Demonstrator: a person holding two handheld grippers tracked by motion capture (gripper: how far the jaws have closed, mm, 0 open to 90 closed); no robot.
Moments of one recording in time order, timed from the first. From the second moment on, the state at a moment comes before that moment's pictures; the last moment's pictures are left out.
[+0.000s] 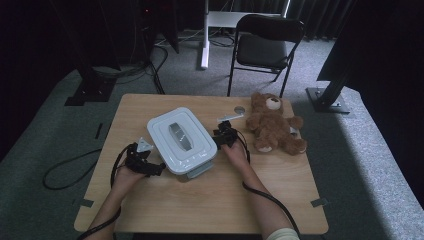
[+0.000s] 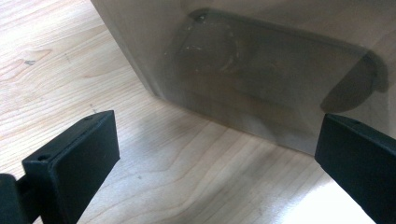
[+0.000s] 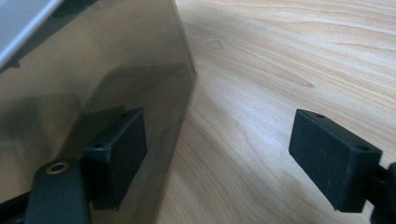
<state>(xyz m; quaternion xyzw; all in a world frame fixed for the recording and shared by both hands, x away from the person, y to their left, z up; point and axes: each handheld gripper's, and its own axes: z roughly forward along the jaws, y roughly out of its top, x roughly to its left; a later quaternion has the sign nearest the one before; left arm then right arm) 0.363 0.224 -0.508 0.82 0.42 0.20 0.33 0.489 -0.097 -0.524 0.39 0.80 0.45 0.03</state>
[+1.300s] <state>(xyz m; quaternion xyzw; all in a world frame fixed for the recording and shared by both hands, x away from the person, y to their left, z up) 0.314 0.215 -0.520 0.83 0.40 0.15 0.37 0.396 -0.159 -0.530 0.36 0.80 0.45 0.17</state>
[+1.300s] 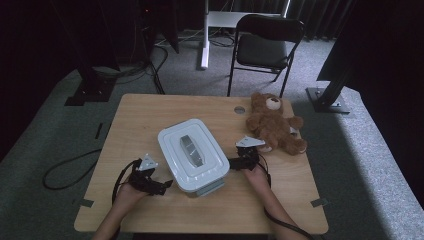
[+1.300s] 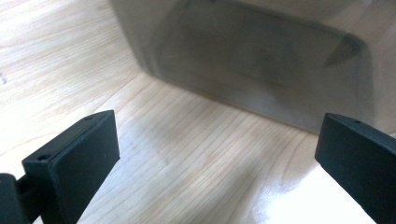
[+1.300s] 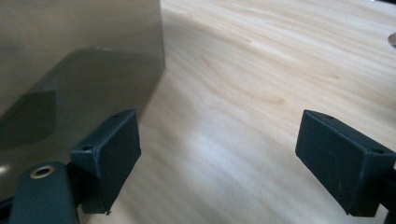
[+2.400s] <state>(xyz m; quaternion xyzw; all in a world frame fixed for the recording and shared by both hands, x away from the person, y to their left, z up) 0.287 0.256 -0.473 0.80 0.40 0.15 0.42 0.323 -0.262 -0.553 0.41 0.79 0.42 0.18</state>
